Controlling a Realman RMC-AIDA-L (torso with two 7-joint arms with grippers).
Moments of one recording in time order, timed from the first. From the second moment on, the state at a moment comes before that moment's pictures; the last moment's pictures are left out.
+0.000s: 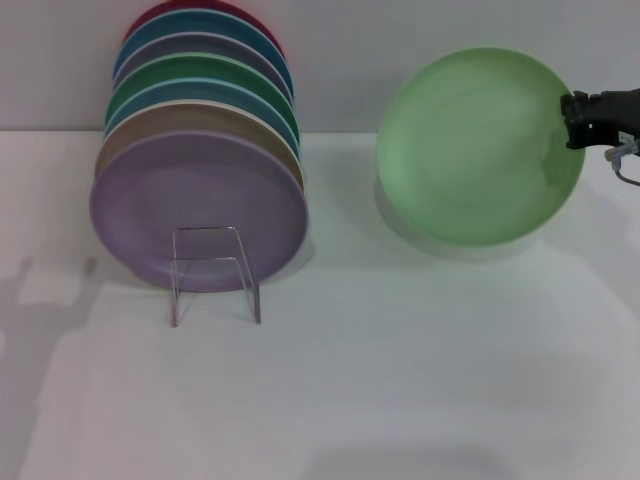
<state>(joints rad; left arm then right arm) -0.24 -2.07 -0.76 -0.25 2.21 1.66 -0.25 0.30 2.08 1.76 1.34 -2.40 0.54 -0.73</state>
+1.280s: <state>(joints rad) -0.25 -2.07 -0.76 -0.25 2.21 1.66 -0.25 0.25 2.08 1.26 0.88 -2.45 -0.66 -0.56</state>
